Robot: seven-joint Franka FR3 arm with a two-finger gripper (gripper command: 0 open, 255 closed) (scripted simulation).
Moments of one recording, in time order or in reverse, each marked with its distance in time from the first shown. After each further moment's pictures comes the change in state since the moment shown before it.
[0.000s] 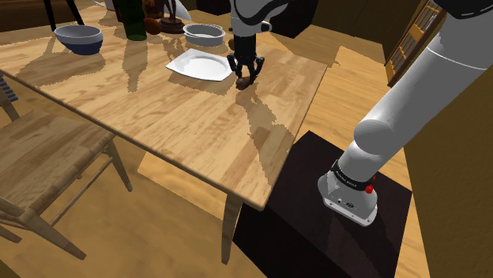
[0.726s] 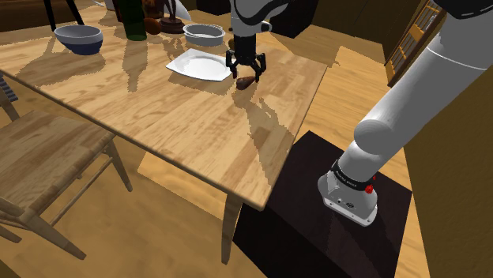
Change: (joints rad) arm 0.000 0.000 0.000 0.000 0.000 0.000 0.000
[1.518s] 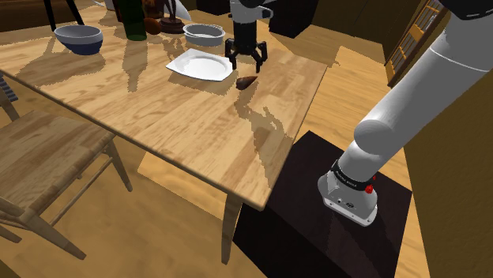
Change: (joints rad) arm 0.005 -0.024 0.003 0.074 0.015 -0.098 -0.033
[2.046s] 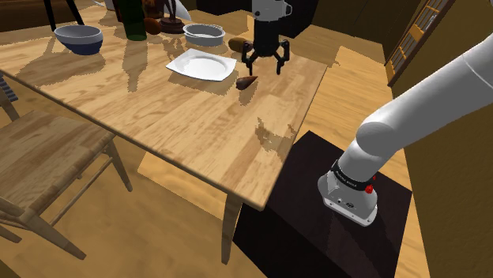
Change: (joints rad) arm 0.072 -0.282 -0.066 -0.208 0.116 -0.082 -0.503
